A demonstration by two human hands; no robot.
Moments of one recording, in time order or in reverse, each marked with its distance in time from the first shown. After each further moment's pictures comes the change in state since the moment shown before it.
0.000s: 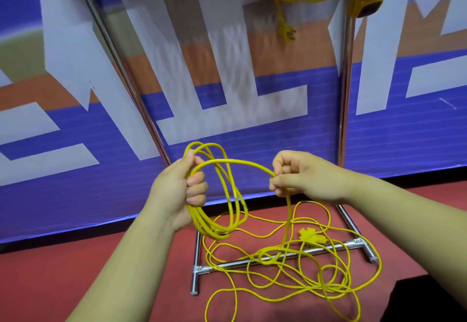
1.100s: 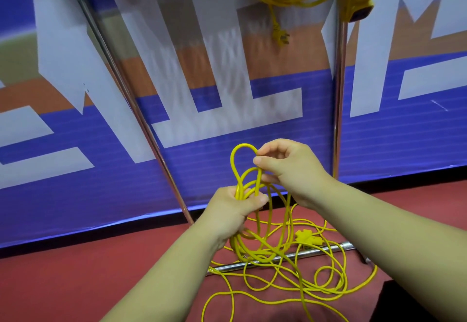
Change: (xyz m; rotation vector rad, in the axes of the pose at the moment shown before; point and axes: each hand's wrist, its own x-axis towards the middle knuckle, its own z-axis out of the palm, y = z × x) left_hand 0.005 -0.076 0.036 0.634 -0.123 -0.002; right_hand 0.013 -0.017 0.031 0.283 0.471 -0.097
